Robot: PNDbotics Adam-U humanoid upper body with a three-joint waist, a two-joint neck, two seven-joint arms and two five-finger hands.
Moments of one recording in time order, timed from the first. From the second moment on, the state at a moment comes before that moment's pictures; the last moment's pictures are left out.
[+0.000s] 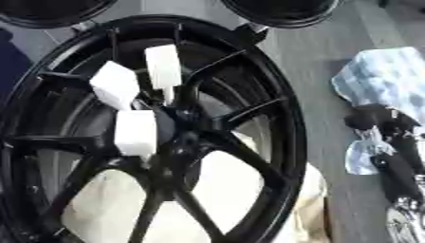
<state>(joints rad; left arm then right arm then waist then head) -0.17 0.22 -0.01 -1.98 0.08 -0.23 0.02 0.06 -0.33 -0.16 -1.98 -0.28 -0.19 -0.10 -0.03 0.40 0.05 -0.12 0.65</state>
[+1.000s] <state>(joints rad) -0.08 0.58 -0.03 -1.98 -0.09 -0.47 -0.10 0.09 -0.34 -0.16 -1.98 -0.26 -0.19 -0.10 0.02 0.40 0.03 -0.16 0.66</state>
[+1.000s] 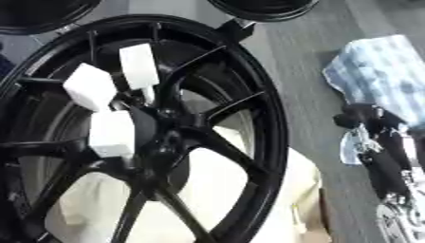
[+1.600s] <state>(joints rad) -0.20 0.88 -0.05 -1.99 -0.28 -0.66 -0.28 0.12 -0.36 -0.16 -1.98 -0.23 -0.20 -0.10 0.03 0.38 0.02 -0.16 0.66</state>
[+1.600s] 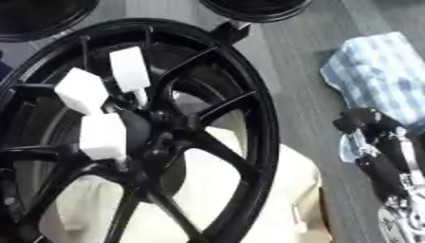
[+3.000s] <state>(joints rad) -0.77 1.17 -0.21 -1.99 0.10 -0.21 -0.61 0.11 -0.38 -0.14 -1.98 -0.24 -0.21 -0.07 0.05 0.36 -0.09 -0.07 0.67</state>
